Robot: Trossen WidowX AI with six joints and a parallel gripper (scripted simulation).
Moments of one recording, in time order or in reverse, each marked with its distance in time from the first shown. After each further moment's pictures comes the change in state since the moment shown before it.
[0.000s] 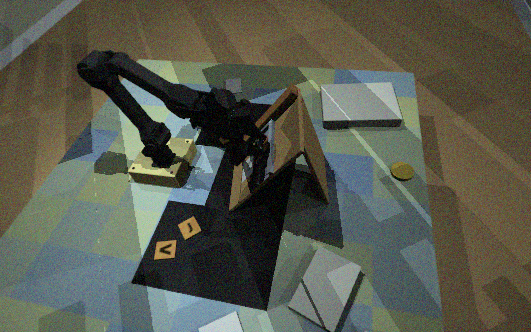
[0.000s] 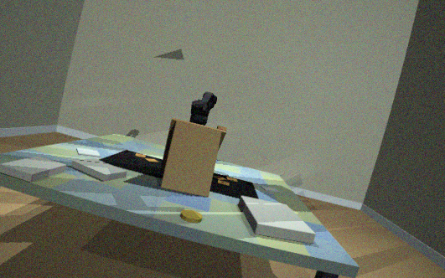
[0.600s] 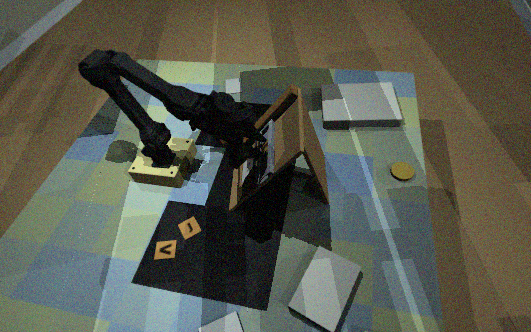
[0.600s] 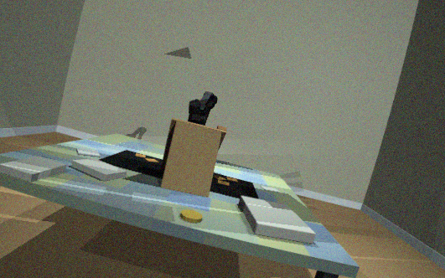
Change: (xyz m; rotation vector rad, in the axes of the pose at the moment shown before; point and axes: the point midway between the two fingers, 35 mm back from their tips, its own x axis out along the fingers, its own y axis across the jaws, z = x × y) arm 0.000 -0.010 0.000 -0.001 0.000 -0.001
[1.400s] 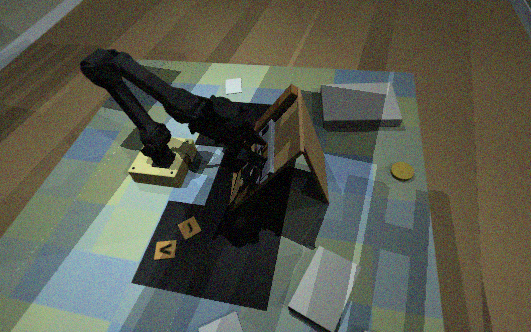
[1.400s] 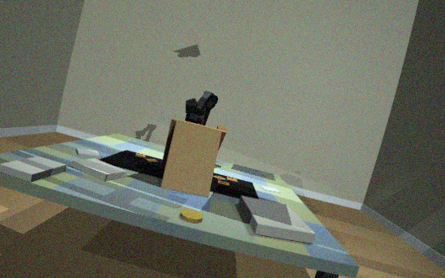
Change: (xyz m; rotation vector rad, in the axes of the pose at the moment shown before) arm 0.000 -0.014 0.000 -0.001 0.000 -0.001
